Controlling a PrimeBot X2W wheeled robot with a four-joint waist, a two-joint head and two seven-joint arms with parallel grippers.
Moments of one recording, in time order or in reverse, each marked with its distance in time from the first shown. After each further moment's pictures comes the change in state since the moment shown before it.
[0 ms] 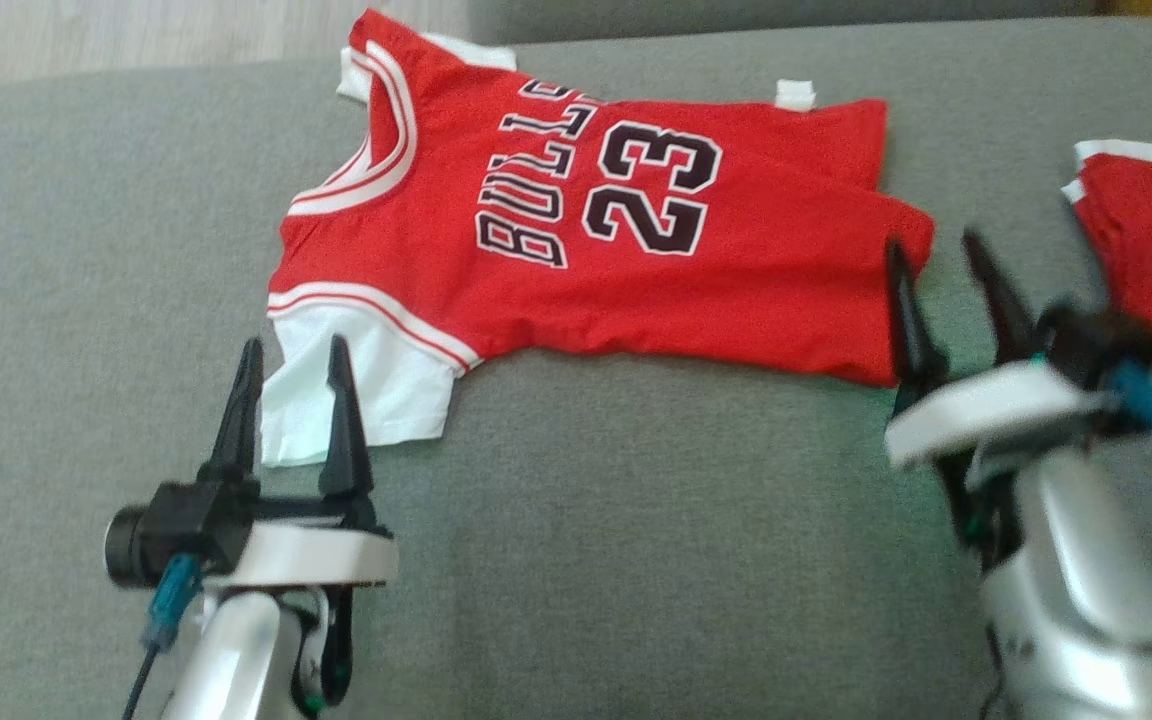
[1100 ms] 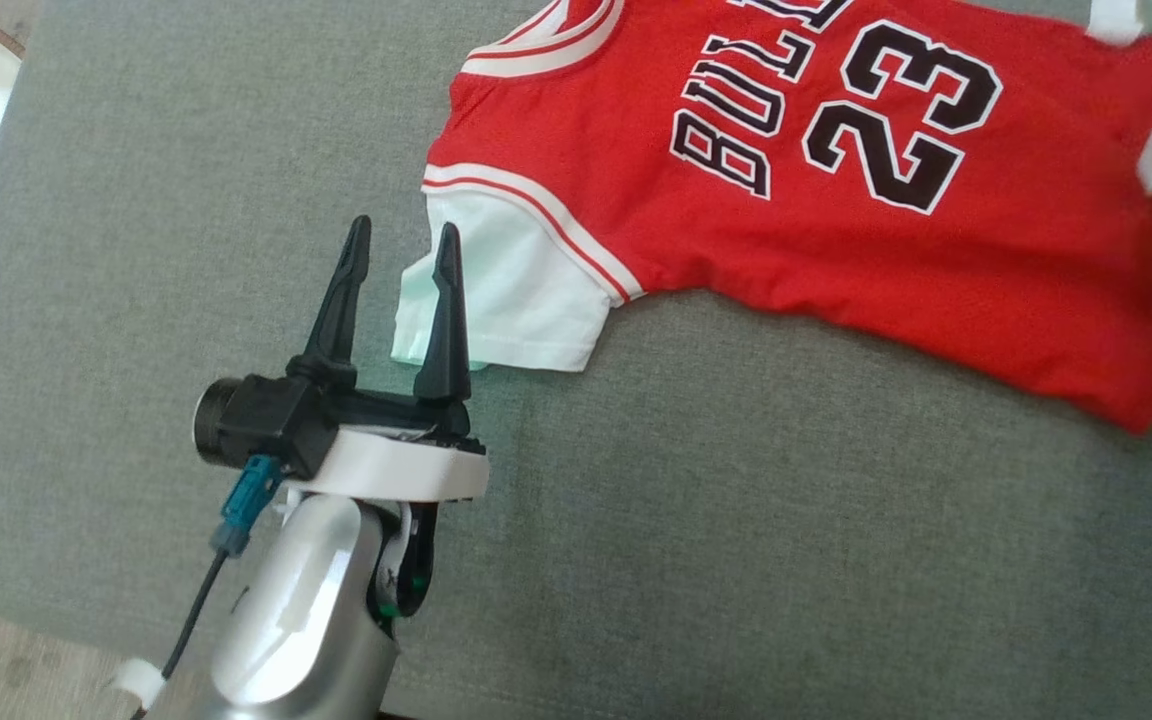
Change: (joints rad) left arm -0.200 -0.065 -0.128 0.021 -0.028 -0.031 0.000; right arm -0.688 -0.305 -0.016 0.618 -0.083 0.000 0.404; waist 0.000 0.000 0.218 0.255
